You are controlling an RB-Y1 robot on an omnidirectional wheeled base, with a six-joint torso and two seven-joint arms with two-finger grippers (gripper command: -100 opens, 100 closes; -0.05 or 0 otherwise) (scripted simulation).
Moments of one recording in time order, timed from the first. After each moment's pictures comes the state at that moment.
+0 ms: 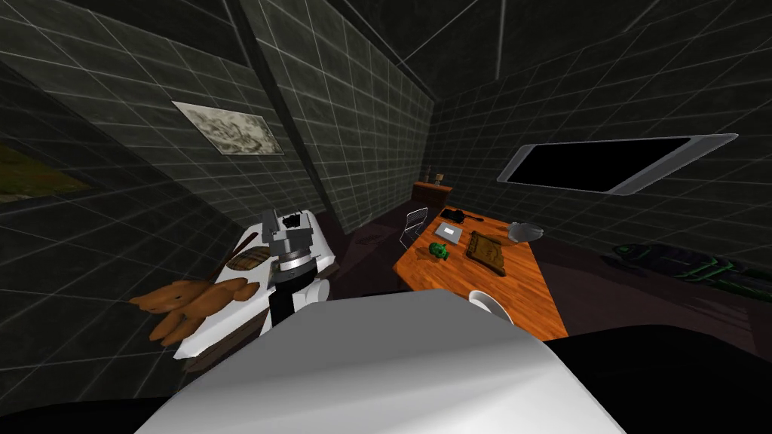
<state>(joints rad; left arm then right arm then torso) 0.47 -0.04 0.01 -2.34 0.04 -0.54 0.05 0.30 -0.72 0.52 -0.52 0.09 -0.33 1.45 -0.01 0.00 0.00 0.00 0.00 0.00</state>
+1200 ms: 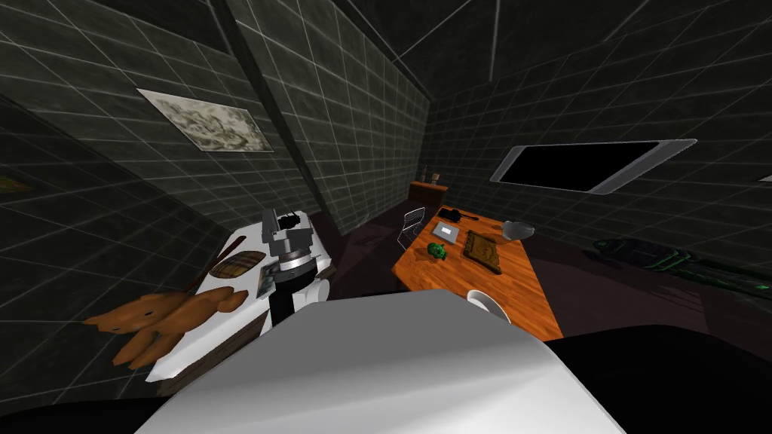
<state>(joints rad) 0.47 -0.04 0.00 -2.34 0.04 -0.54 0.05 0.30 -0.72 0.53 -0.51 0.04 -0.35 1.54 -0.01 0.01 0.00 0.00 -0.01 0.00</state>
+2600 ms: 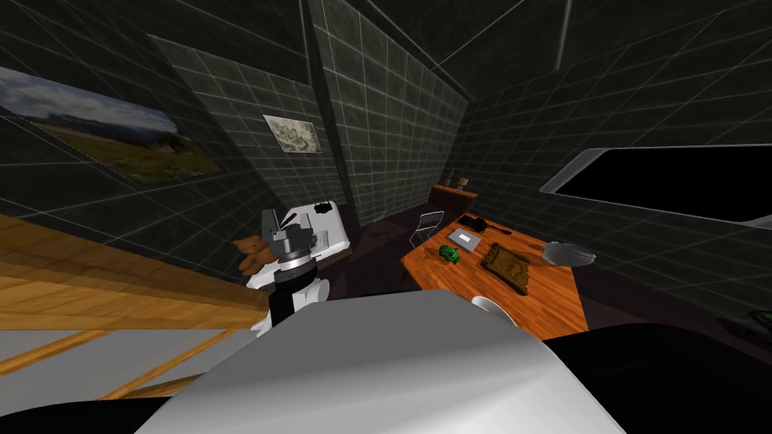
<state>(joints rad) 0.47 -0.04 0.01 -2.34 0.04 -0.54 0.05 0.34 -0.72 0.45 -0.56 0.31 -0.25 1.14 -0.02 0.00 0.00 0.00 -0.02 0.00</state>
